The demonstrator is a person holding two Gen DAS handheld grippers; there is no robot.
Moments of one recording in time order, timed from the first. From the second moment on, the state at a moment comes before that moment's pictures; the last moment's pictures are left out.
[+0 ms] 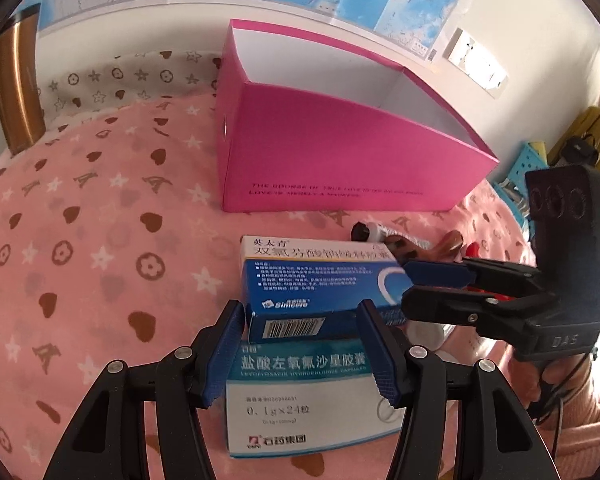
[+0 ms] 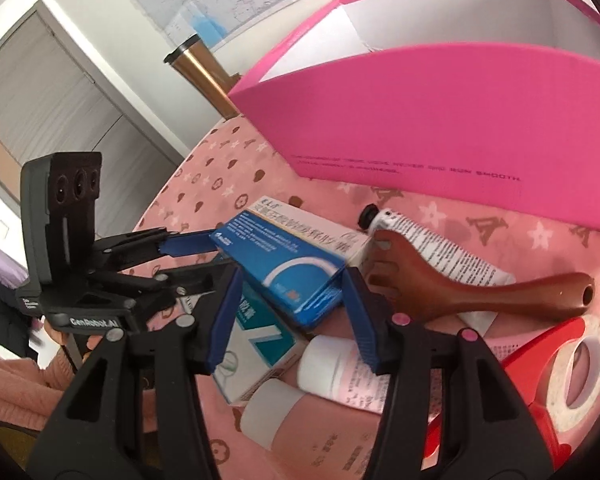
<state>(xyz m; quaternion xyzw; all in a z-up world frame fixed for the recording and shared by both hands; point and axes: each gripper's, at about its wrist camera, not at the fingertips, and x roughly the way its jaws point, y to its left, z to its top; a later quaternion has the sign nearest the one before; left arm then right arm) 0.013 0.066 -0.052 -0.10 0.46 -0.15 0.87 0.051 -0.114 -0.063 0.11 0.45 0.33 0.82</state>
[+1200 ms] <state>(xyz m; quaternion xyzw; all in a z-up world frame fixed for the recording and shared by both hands) 0.013 0.036 0.034 -0.05 0.37 -0.17 0.91 0.041 -0.133 0.024 0.06 0.37 0.31 0.88</state>
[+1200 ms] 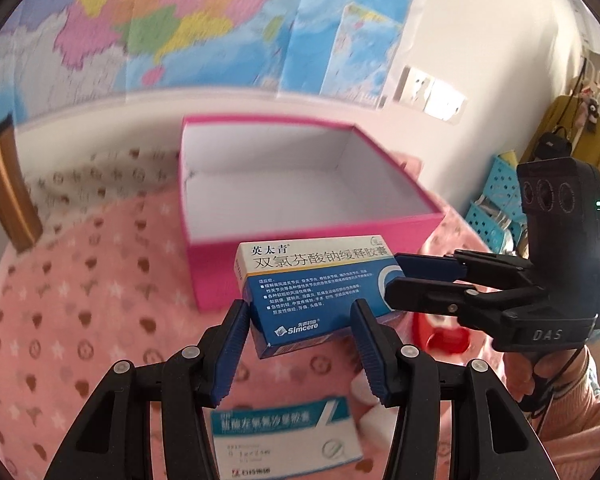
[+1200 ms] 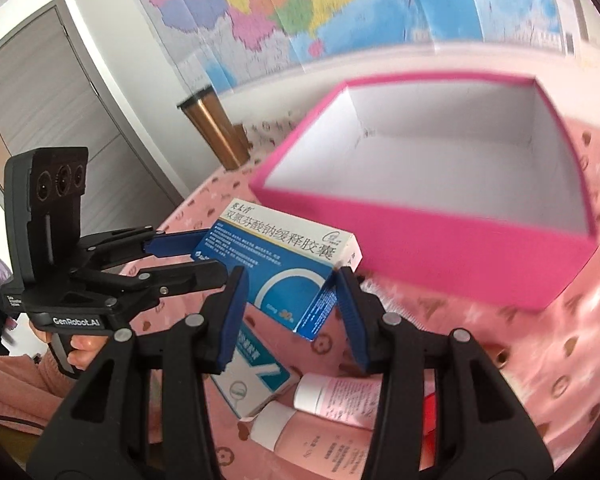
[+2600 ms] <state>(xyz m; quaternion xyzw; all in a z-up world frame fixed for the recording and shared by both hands) 0.085 0.036 0.041 -0.01 0.35 -0.06 0.93 0.139 -0.149 0.016 0.08 0.39 0.29 0.87</state>
